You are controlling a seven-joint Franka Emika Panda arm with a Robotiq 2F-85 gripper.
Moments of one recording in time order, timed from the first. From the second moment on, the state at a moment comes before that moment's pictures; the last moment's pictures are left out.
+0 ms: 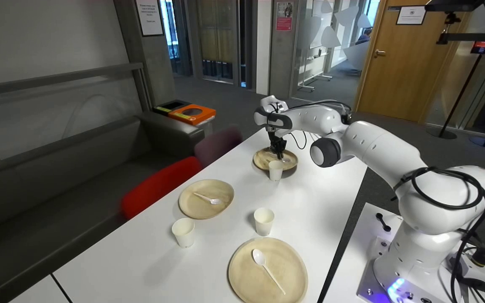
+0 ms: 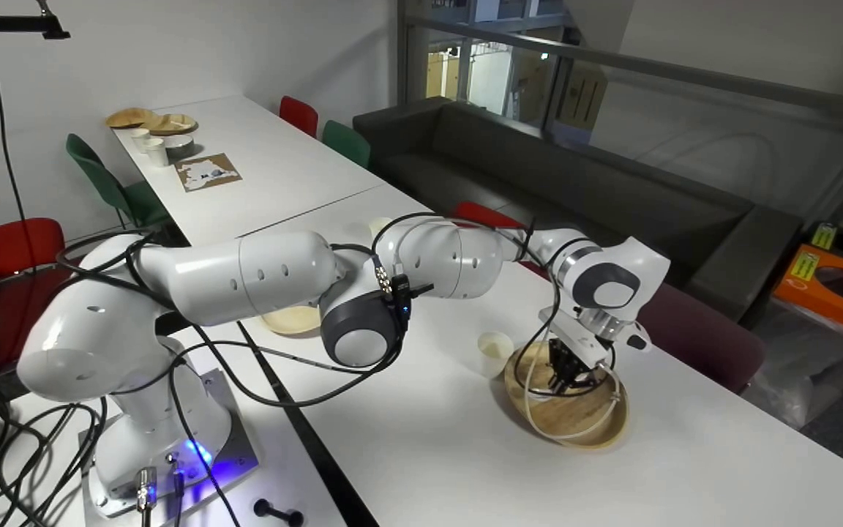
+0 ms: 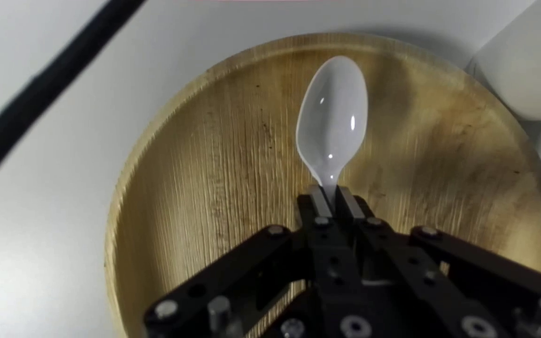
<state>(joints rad) -0.44 1.42 -0.10 -0.37 -0.04 1.48 -0.24</state>
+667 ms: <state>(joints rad) -0.44 1.42 -0.10 -0.37 -0.07 1.48 -0.35</state>
